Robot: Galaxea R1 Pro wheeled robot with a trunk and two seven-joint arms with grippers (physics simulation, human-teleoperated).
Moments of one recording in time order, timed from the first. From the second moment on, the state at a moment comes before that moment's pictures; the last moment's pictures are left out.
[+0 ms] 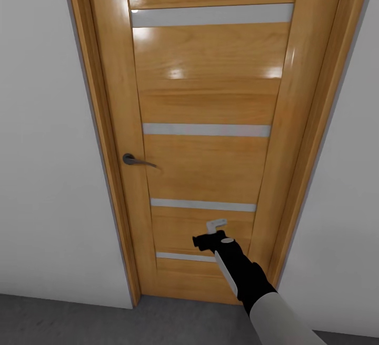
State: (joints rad) left arm 0.00 -0.03 0.02 -0.08 0.31 -0.05 -0.01; right arm -0.63 0.17 0.25 -0.81 0.00 0.45 -0.02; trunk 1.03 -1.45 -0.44
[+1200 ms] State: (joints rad) left arm 0.00 -0.03 0.02 -0.08 0.30 -0.05 -0.01; right arm -0.80 0.17 0.47 -0.63 0.00 0.10 -0.02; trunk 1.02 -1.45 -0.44
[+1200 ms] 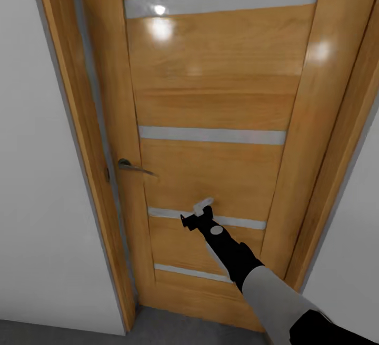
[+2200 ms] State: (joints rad) left arm 0.00 -0.03 0.01 -0.08 0.30 -0.05 -0.01; right arm -1.05 0.17 0.47 -0.26 0.00 0.04 -0.06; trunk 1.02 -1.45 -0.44
